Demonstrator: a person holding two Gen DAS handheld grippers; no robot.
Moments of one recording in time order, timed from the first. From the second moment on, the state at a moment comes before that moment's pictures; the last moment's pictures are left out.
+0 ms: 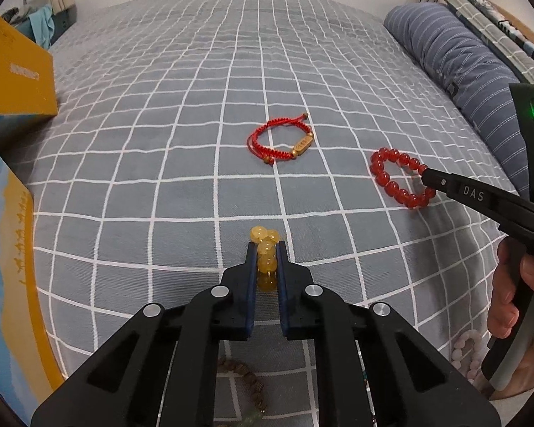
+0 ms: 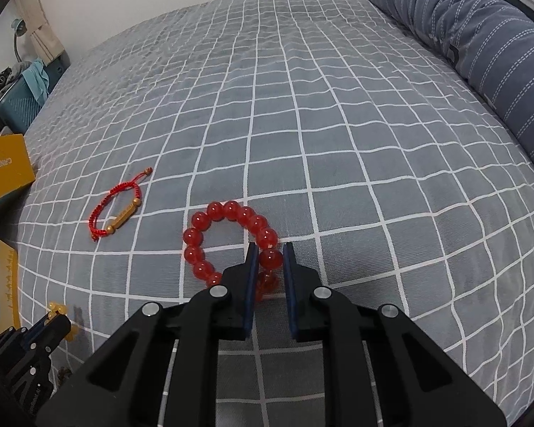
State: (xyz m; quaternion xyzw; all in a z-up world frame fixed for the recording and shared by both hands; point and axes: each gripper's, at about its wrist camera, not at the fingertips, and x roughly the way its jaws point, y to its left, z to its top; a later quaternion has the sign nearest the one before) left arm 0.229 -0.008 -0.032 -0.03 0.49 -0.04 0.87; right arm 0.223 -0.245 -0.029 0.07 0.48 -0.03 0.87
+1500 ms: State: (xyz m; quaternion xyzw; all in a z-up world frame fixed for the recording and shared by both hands) left arm 0.171 0.029 0.050 -0.02 0.44 -0.01 0.90; right arm 0.159 -0.223 0.052 0.04 0.42 -0.03 0.91
